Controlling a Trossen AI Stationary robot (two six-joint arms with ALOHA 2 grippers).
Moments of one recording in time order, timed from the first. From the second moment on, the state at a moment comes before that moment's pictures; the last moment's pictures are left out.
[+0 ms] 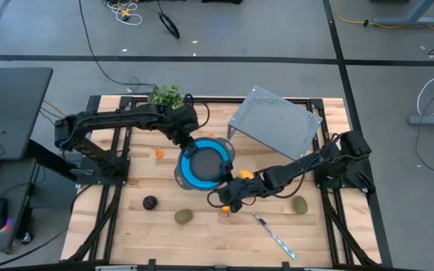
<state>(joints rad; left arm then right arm) 0.25 1.47 1.24 -0.85 0.14 -0.38 0.33 1.78 1.18 -0.08 0.42 -0.44</state>
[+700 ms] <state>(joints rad) 0.24 1.47 1.24 -0.84 0.23 -0.38 0.32 1.81 1.18 -0.15 0.34 -0.40</state>
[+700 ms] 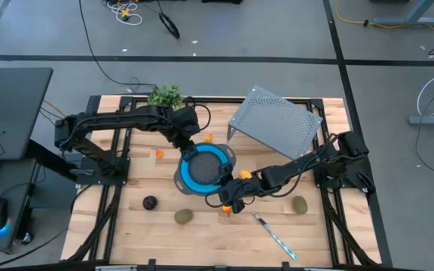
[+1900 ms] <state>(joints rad) 0.24 1.57 1.24 -0.78 0.28 -0.36 0.35 1.82 1.18 -0.21 0.38 -0.51</state>
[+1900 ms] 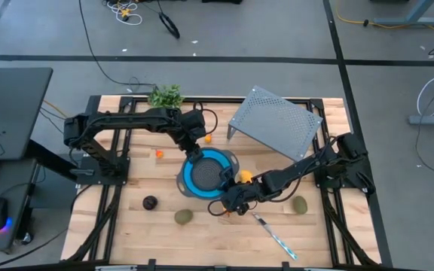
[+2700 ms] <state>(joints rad) 0.19 1.50 1.34 -0.92 0.14 -0.21 0.37 1.82 1.18 -0.19 0.36 -0.53</state>
